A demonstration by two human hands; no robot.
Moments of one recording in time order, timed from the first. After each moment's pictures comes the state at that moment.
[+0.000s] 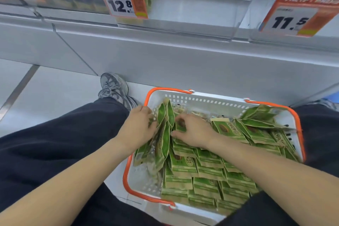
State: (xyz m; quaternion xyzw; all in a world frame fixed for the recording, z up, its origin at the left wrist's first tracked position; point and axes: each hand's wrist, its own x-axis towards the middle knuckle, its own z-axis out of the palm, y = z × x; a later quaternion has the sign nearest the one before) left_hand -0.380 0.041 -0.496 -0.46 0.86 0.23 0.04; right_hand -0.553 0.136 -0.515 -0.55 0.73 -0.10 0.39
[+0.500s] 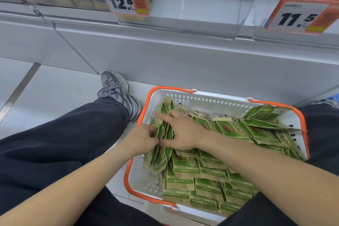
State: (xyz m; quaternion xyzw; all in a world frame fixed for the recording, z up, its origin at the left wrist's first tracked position) left_hand -0.373 0.054 -0.502 -0.51 0.74 0.40 0.17; right_hand -0.535 0.115 -0.525 -0.67 0.65 -0.04 0.35
